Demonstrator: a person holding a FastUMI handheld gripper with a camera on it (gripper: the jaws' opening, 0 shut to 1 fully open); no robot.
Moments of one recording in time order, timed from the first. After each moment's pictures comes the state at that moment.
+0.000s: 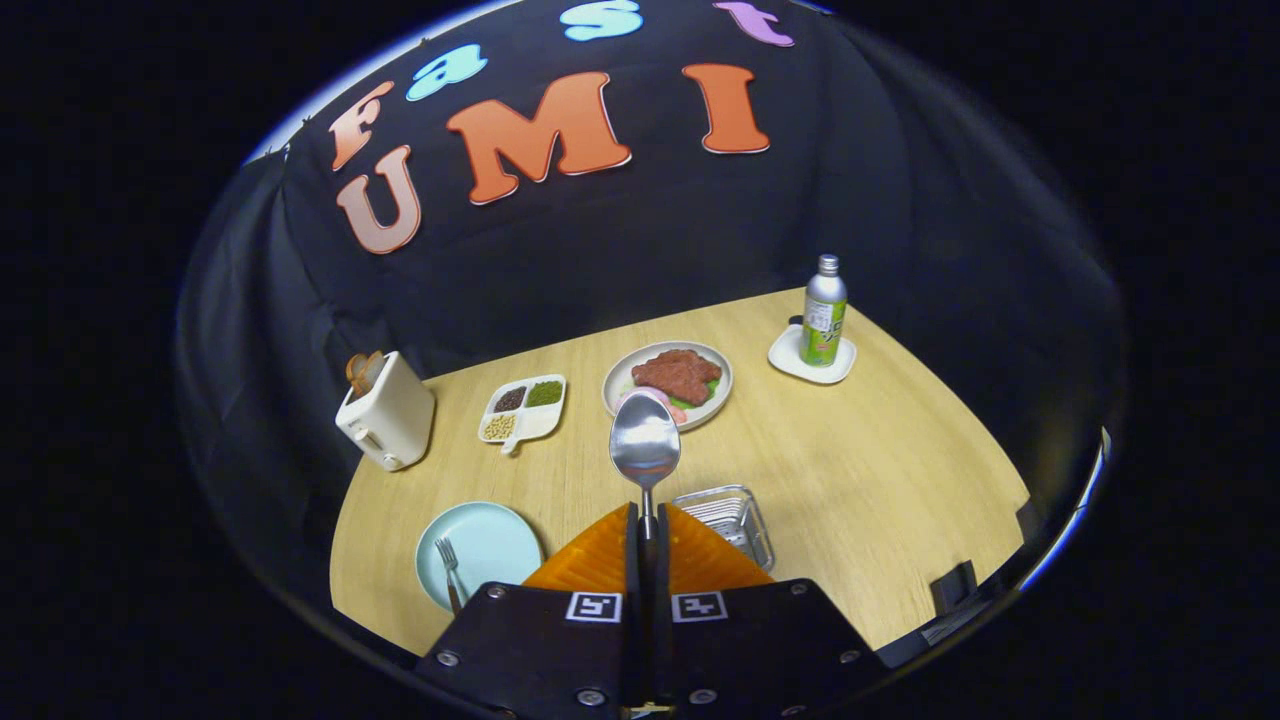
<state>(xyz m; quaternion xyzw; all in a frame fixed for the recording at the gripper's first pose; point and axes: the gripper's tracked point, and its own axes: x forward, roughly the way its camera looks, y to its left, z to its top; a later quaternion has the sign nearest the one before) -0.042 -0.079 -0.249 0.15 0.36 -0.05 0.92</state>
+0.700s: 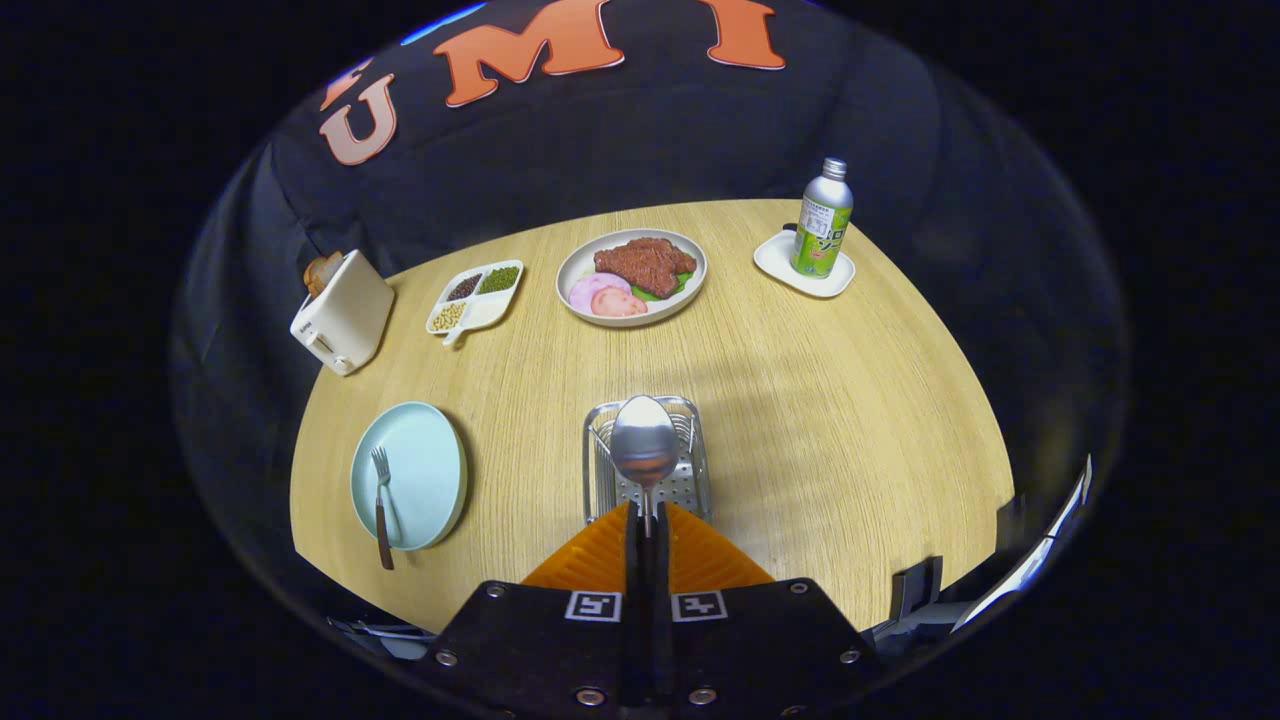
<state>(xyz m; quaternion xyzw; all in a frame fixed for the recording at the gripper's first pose) -0.073 -0.084 -0.340 0.10 0.52 -0.01 0.85</state>
